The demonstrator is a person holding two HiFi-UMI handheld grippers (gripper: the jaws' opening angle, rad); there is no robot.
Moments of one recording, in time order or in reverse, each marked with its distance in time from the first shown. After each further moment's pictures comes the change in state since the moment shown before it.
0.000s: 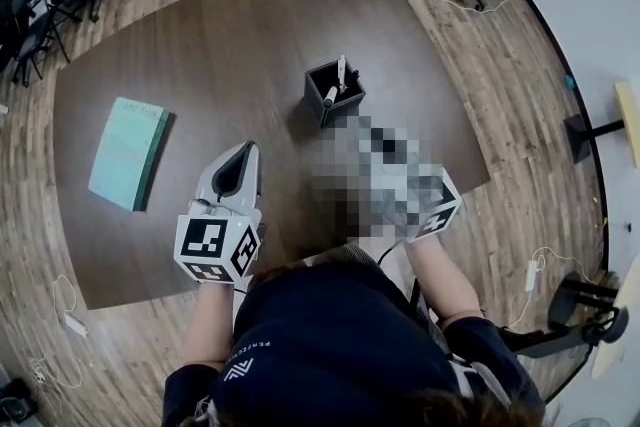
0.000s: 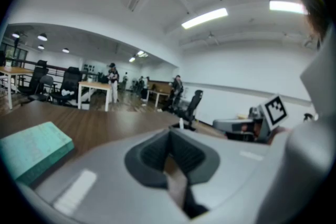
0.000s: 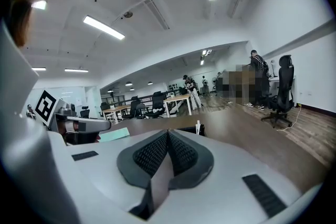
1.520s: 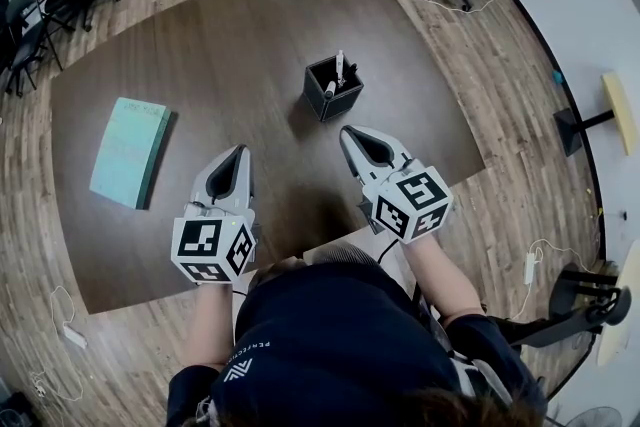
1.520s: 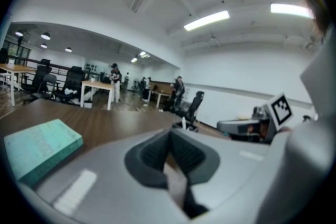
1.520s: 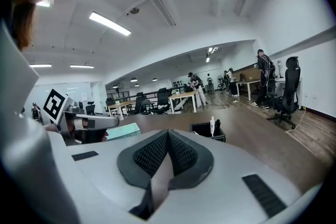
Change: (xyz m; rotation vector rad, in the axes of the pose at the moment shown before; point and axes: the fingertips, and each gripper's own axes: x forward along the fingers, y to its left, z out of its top) left arm -0.029 0.013 -0.007 -0.018 -0.007 0.009; right arm -0.011 0.044 -0.009 -0.038 0.040 0.043
